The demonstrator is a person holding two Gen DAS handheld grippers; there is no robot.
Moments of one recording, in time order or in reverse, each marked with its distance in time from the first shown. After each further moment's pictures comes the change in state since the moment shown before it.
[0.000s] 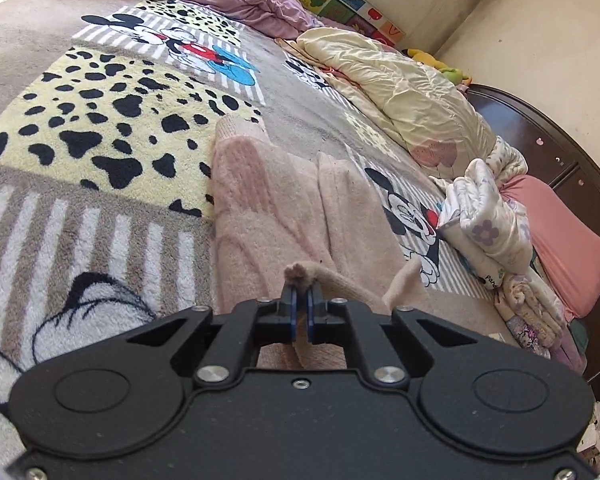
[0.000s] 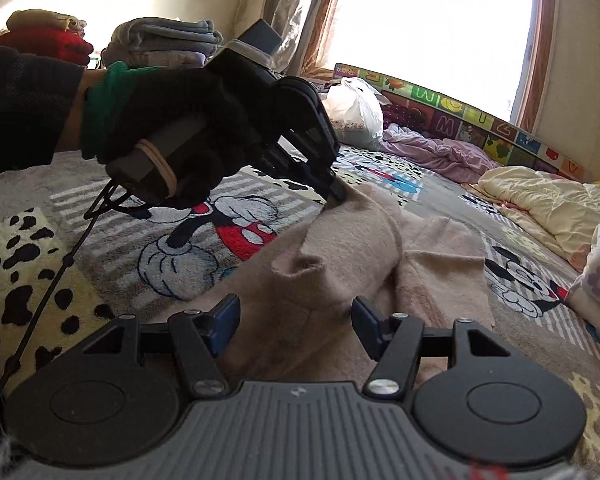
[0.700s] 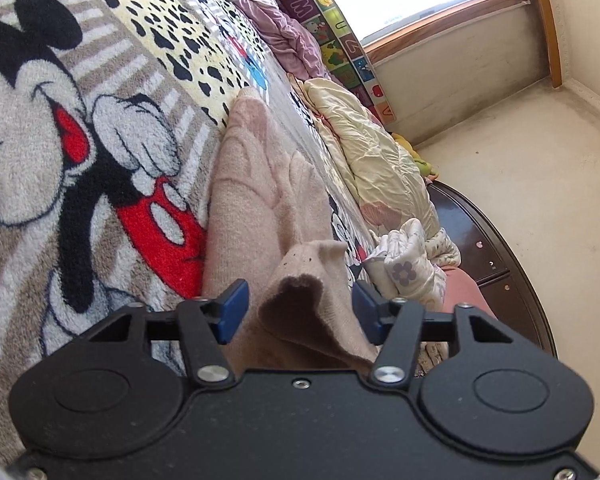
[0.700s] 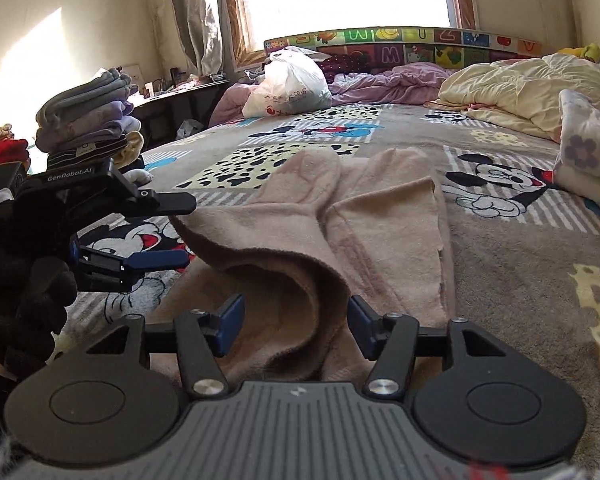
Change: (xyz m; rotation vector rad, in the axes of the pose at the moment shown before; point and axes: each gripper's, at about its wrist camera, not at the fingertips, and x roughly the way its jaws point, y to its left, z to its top) left arm -0.081 -0.002 -0.118 -0.337 -0.210 -0.178; right arm -0.005 -0.092 -0.023 0.421 0.076 0.030
